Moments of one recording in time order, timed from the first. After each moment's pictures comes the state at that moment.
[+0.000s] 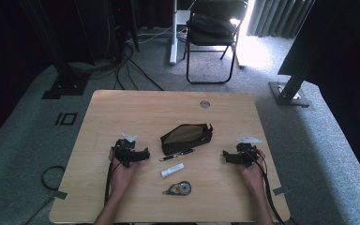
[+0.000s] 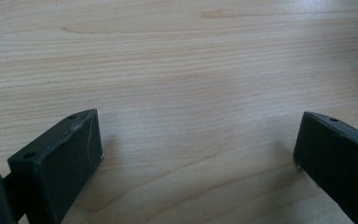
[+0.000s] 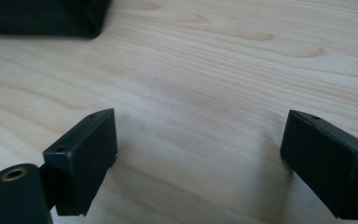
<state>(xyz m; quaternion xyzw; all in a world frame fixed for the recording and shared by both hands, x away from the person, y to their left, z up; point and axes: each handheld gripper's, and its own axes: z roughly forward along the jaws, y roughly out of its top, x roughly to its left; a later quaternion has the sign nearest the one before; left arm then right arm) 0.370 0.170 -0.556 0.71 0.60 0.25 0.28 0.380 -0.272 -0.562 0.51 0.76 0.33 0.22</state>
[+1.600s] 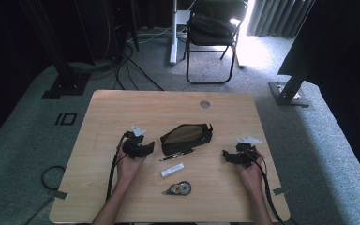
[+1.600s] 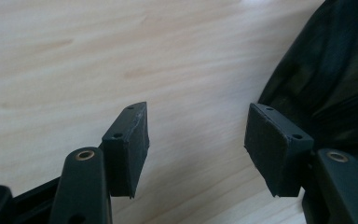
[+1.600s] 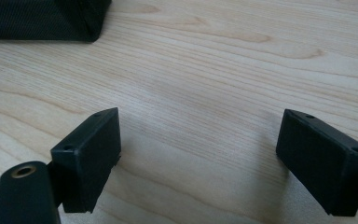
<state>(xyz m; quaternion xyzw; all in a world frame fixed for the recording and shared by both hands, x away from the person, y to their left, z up) 0.375 0.145 -0.515 0.76 0.52 0.22 0.33 0.378 -0.270 -0.562 0.51 0.76 0.34 0.22</state>
